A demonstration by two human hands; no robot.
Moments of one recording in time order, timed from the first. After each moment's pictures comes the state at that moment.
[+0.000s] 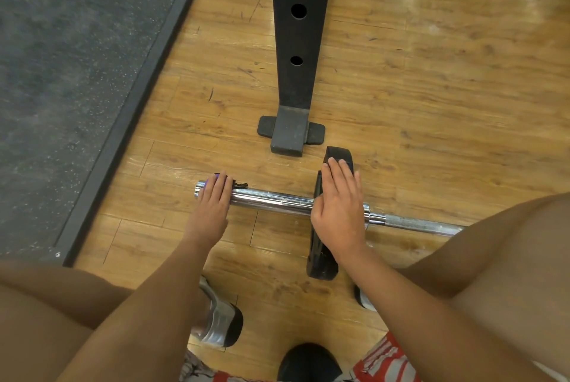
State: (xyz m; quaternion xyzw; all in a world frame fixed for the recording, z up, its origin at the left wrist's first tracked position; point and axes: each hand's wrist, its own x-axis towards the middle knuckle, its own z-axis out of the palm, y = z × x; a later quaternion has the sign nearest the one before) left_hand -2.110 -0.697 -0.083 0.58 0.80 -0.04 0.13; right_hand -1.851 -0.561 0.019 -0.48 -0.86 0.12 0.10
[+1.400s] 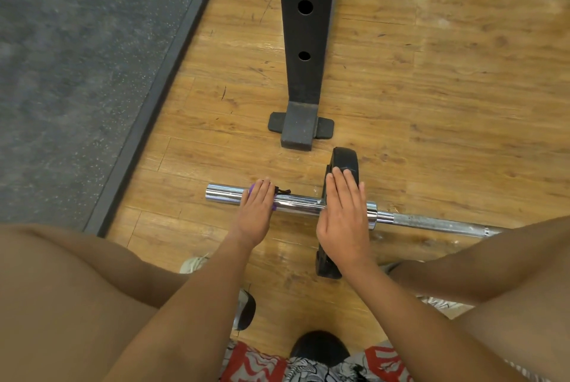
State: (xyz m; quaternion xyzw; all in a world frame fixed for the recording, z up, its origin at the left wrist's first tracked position) left_hand -2.031 -0.682 -0.066 0.58 0.79 -0.01 0.19; right_hand -1.829 -0.608 0.008 -0.46 -0.87 0.11 0.14
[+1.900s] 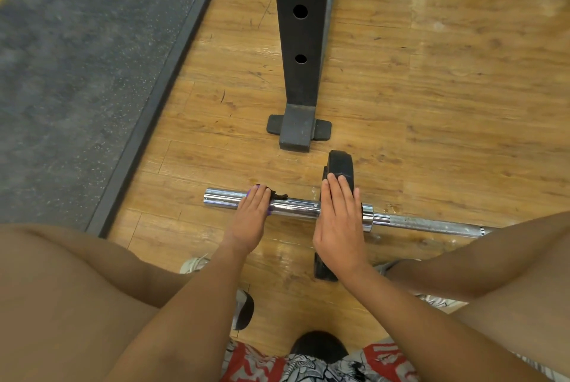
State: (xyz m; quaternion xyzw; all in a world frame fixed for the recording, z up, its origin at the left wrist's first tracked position) left_hand -2.031 -0.699 -0.070 0.58 0.79 0.02 0.18; right_hand -1.820 -0.621 0.008 -0.44 -0.88 0.10 0.10
